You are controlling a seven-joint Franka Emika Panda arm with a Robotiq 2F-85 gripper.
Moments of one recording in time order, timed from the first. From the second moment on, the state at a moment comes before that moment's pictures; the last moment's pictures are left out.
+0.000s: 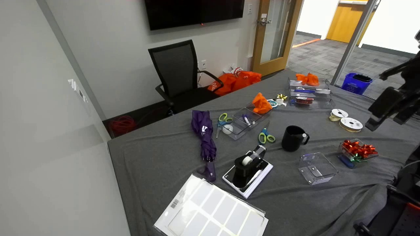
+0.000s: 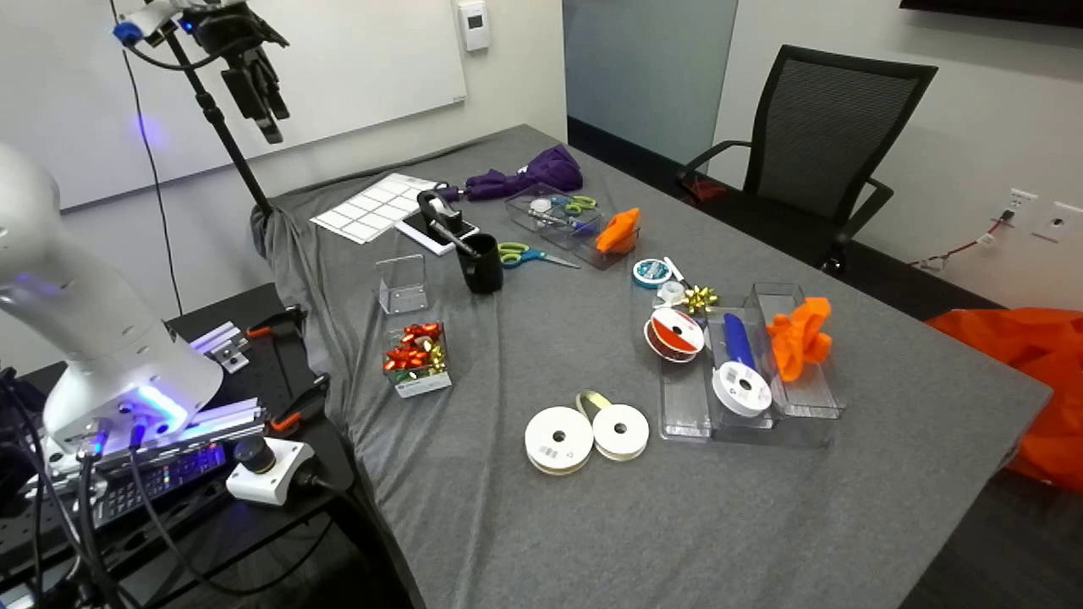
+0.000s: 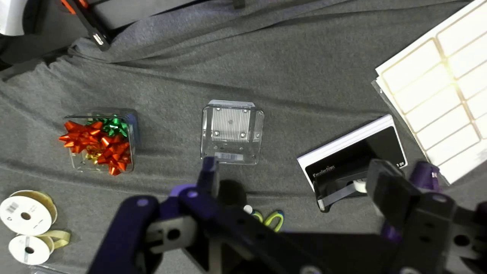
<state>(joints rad) 0.07 -0.81 0.19 -2.68 0.16 1.97 0.45</state>
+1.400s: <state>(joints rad) 0.01 -0.28 0.06 -2.78 0.10 2.56 0.37</state>
